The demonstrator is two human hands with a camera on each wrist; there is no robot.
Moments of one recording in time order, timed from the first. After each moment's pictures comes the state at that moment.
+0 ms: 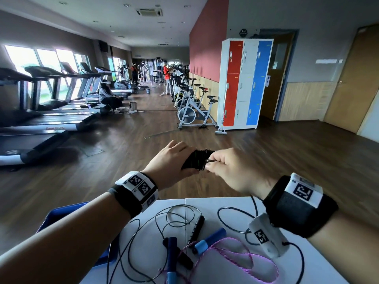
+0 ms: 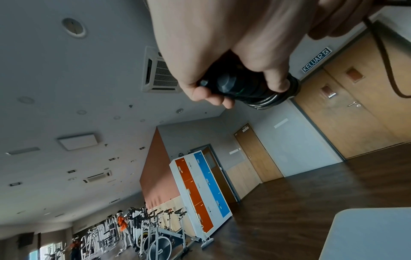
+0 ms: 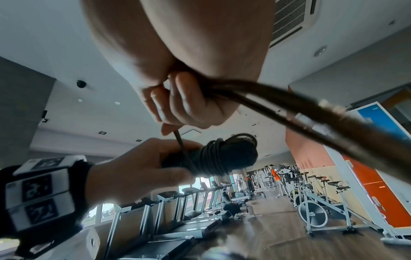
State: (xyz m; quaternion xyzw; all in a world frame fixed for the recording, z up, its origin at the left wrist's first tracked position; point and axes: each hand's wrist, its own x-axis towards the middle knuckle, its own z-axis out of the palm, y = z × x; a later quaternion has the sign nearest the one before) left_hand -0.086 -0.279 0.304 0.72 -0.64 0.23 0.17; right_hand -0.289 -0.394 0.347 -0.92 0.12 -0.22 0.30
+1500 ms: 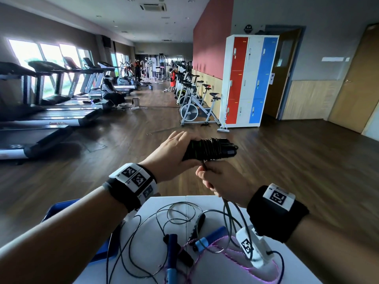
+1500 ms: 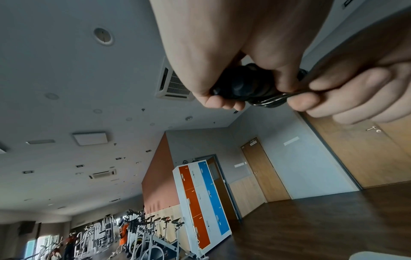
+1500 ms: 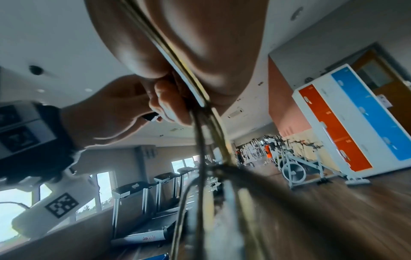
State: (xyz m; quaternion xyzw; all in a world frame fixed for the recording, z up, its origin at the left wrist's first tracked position) left_hand -0.095 -0.271 0.326 0.70 -0.64 0.16 0.27; right_hand -0.266 -0.388 0.301 -0.83 0.12 -0.17 0.53
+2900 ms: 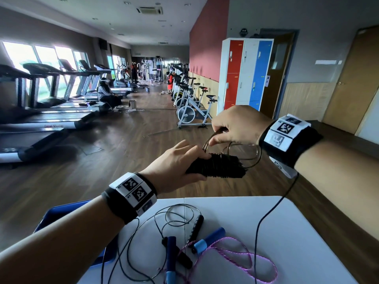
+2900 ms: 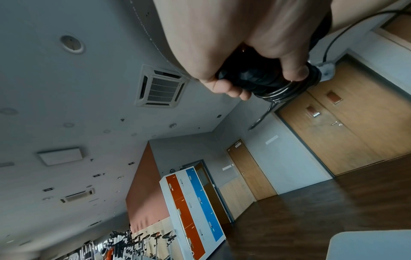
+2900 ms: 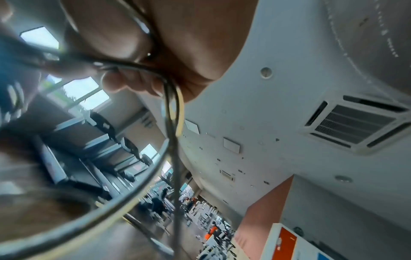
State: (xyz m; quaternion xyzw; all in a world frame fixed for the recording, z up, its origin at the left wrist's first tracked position) left_hand -0.113 -0.264 0.321 0.60 -0.73 0.19 0.26; right_hand -0.250 -0.459 0.426 -0.98 -0.01 -0.17 -0.10
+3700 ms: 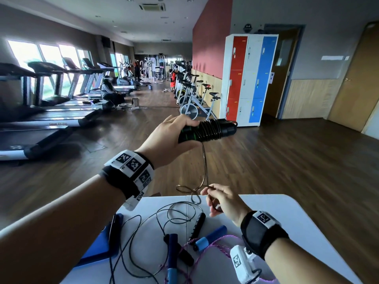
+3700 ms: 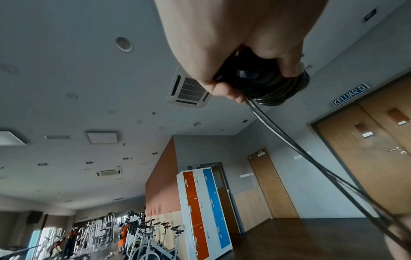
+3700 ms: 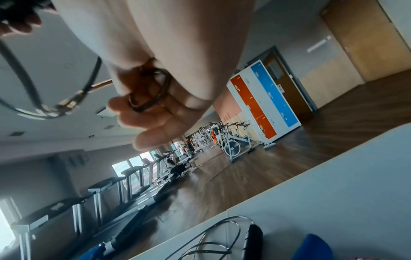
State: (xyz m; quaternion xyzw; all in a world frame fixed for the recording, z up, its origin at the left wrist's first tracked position) left_hand -0.098 -0.267 0.364 0.70 -0.60 0.18 0.32; right_hand -0.260 -0.416 0.202 -0.74 0.17 -0.15 0.64
